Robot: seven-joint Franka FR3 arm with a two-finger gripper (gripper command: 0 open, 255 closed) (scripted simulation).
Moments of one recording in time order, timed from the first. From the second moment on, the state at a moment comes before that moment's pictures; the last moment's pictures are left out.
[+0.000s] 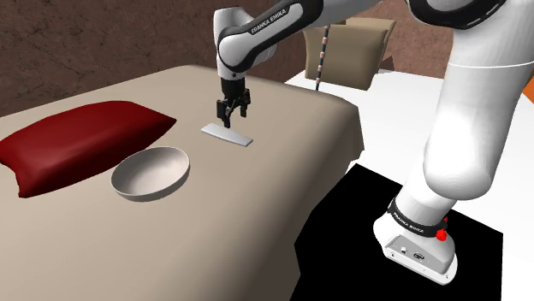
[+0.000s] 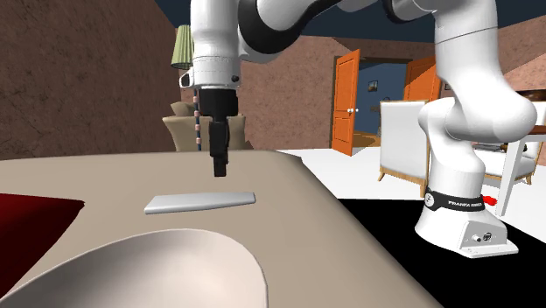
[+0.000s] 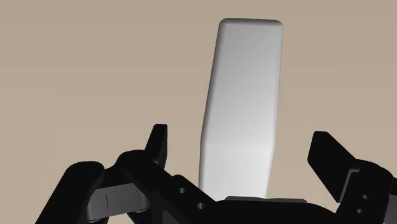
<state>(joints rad) 0.11 0.22 0.13 -1.89 -0.03 2.12 0.05</state>
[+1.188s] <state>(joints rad) 0.13 0.39 0.13 -1.81 -0.05 2.21 0.07</state>
